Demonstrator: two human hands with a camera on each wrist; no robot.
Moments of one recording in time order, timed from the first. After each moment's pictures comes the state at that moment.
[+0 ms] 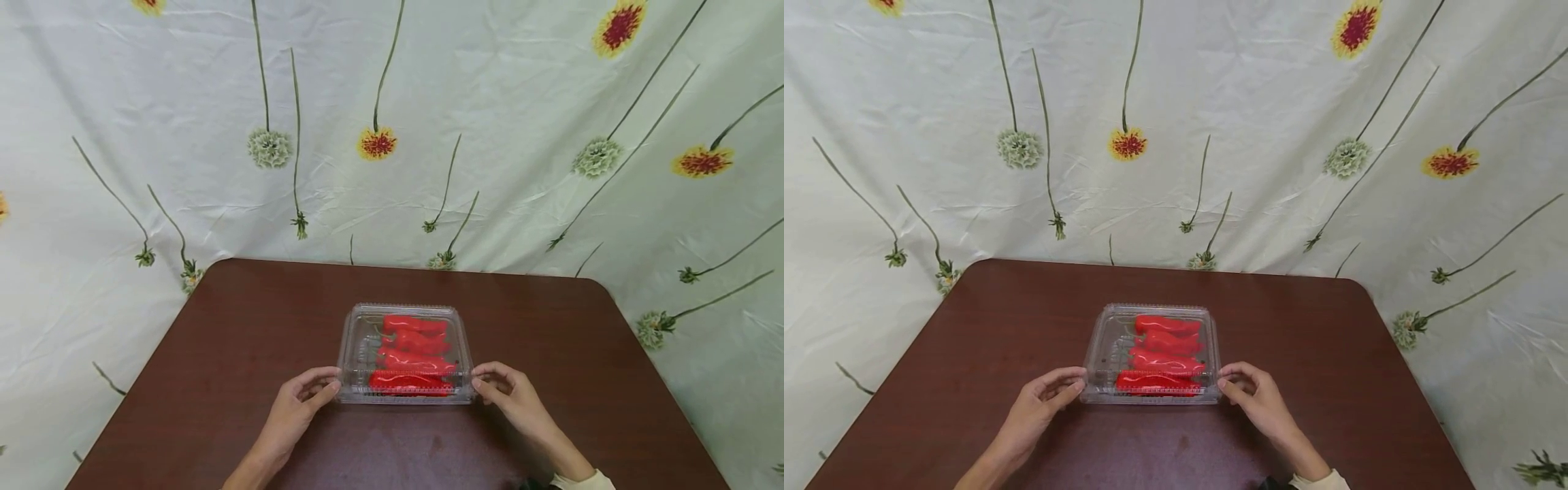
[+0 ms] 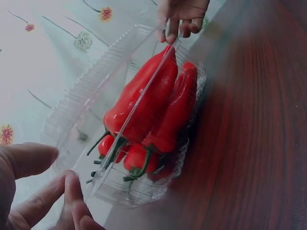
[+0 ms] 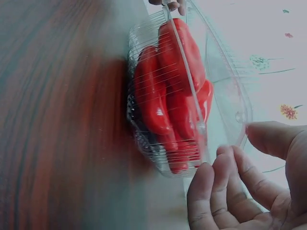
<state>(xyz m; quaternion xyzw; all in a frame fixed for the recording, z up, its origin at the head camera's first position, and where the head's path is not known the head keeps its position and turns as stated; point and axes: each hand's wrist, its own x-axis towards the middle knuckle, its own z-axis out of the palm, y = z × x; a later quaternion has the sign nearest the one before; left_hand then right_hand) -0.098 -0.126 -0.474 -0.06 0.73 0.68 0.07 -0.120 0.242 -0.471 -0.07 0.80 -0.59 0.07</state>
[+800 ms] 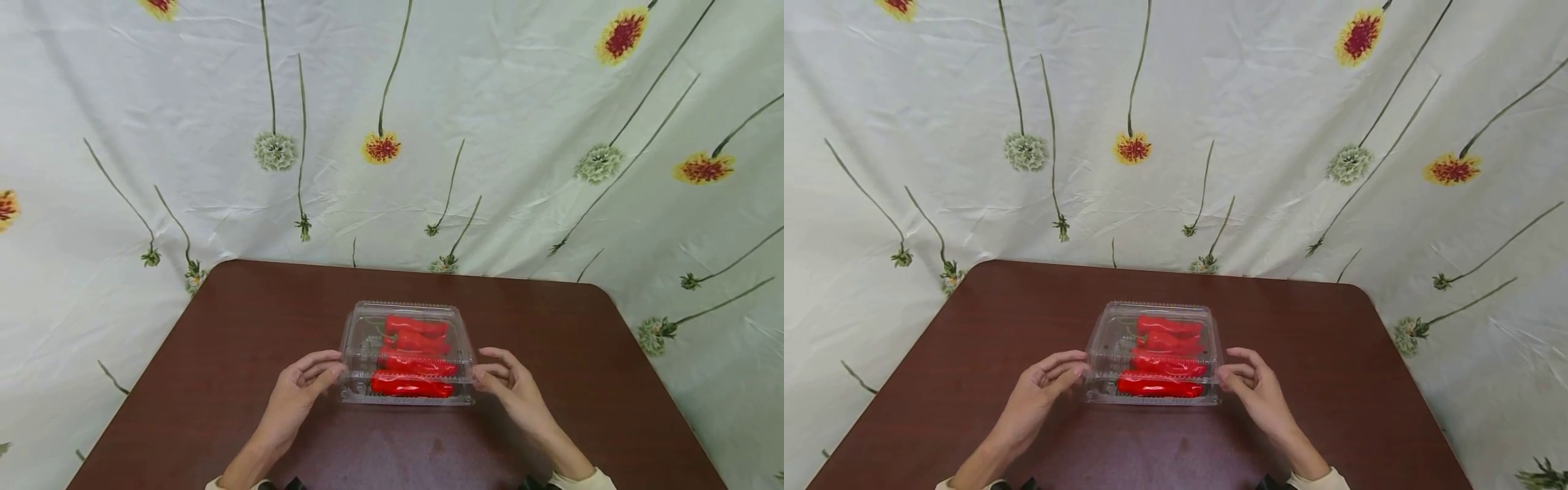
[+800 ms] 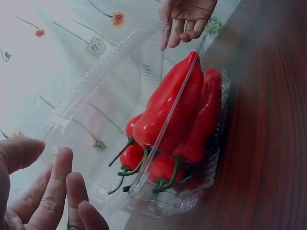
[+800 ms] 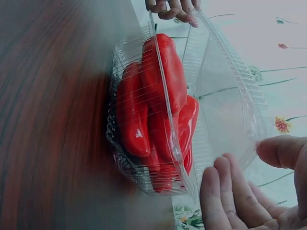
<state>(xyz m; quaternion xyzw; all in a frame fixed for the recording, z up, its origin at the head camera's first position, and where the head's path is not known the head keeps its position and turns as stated) -0.109 -0.131 -0.456 0.00 0.71 0.71 0.04 -0.124 0.233 -0.455 -0.08 0.75 -0.65 0.04</state>
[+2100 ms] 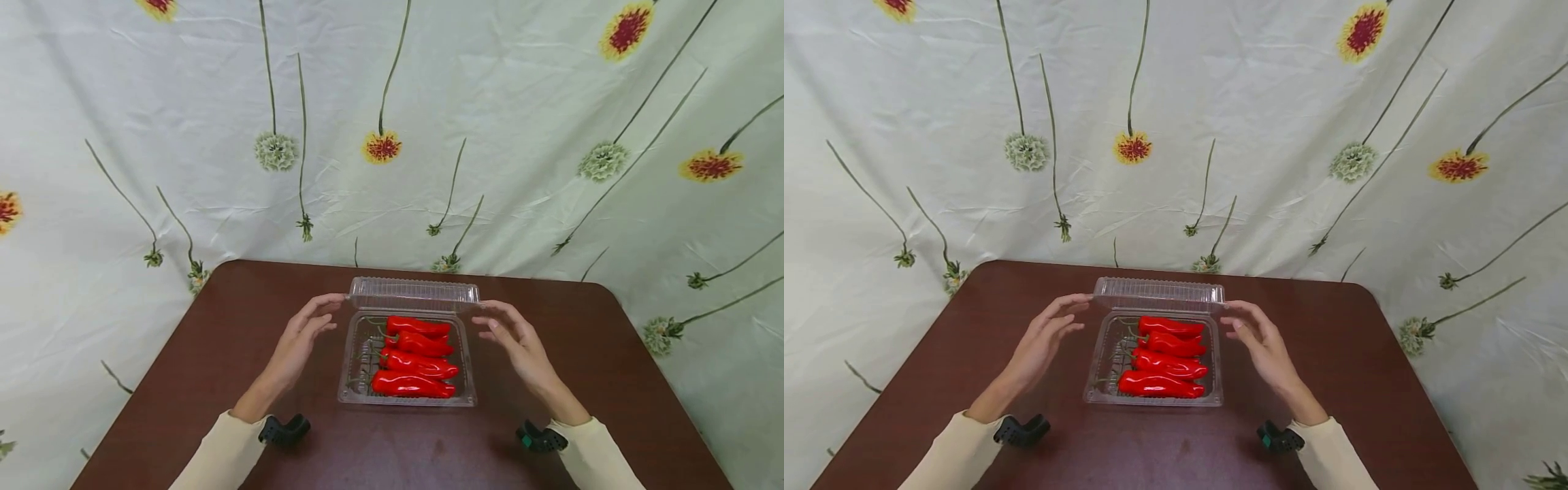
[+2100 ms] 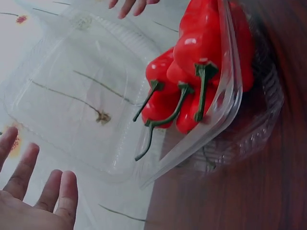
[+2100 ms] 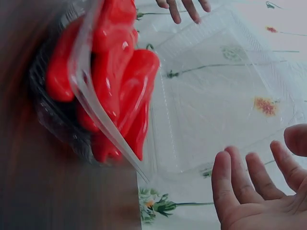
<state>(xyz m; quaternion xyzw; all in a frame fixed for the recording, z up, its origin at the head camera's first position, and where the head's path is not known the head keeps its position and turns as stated) -0.174 -0.143 -0.430 0.17 0.71 0.68 -0.03 -0.179 0.242 -0.426 -0.20 0.74 -0.64 -0.02</state>
